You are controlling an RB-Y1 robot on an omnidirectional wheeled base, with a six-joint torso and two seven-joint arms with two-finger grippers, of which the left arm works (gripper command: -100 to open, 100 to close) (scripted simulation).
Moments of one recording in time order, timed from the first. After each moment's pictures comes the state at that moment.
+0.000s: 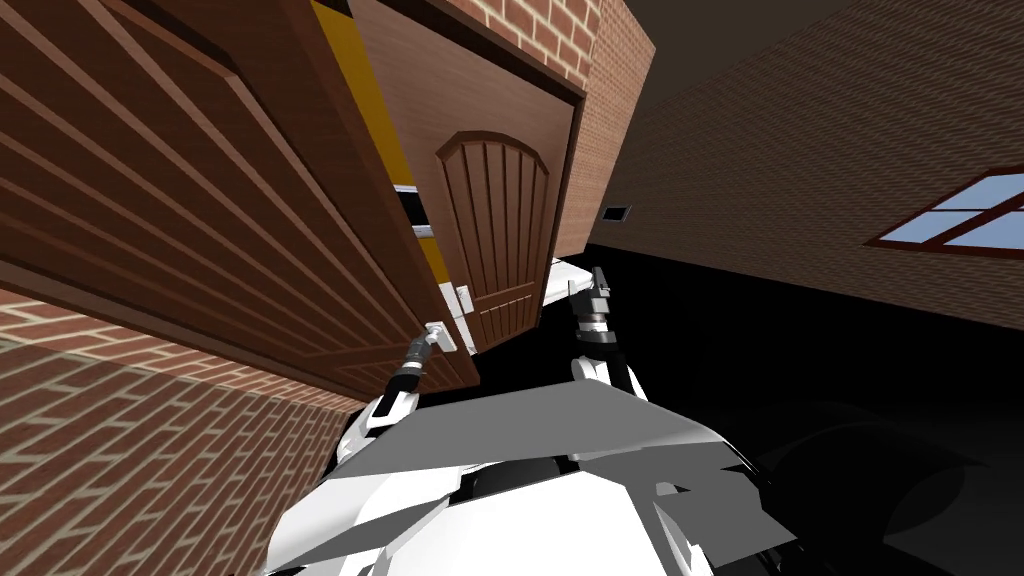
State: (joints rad) arm 0.19 0.42 -0.01 -1.33 0.14 -0.40 0.28
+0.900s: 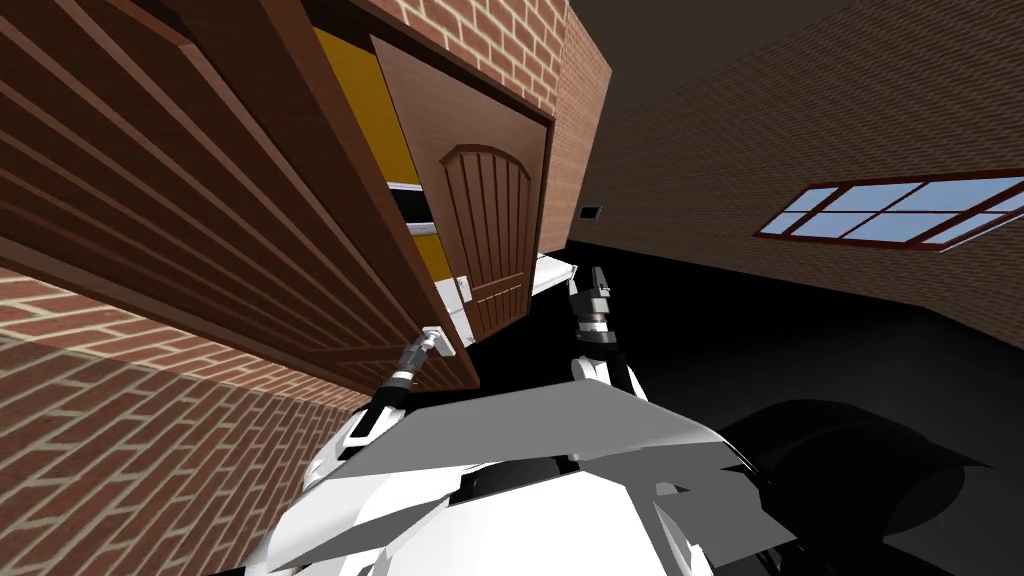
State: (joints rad) arm 0.28 0.54 -0.08 -1.38 0.15 -0.50 0.36
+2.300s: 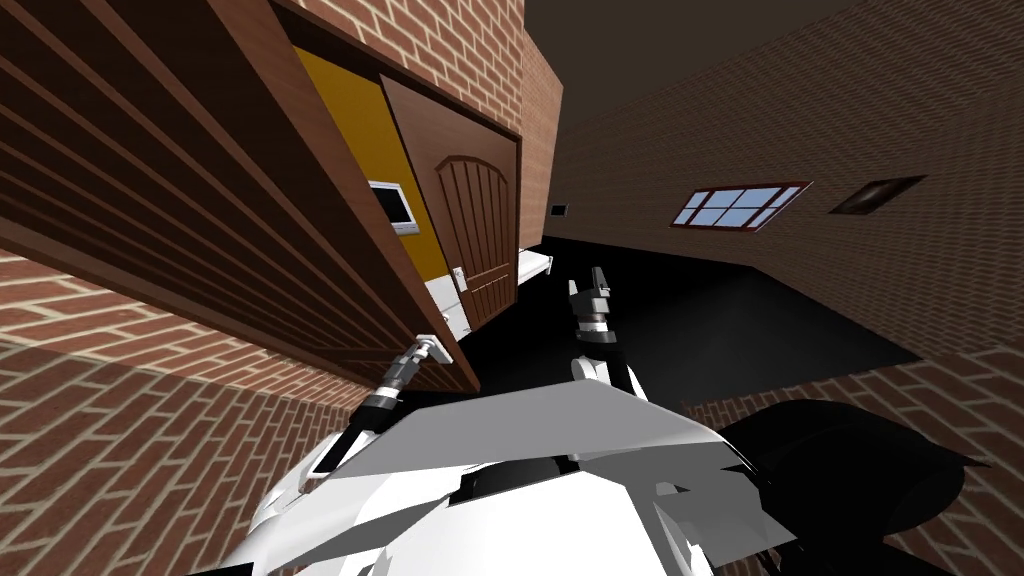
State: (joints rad) arm 0.36 0.67 -0.13 -1.35 0.16 -0.67 0.45
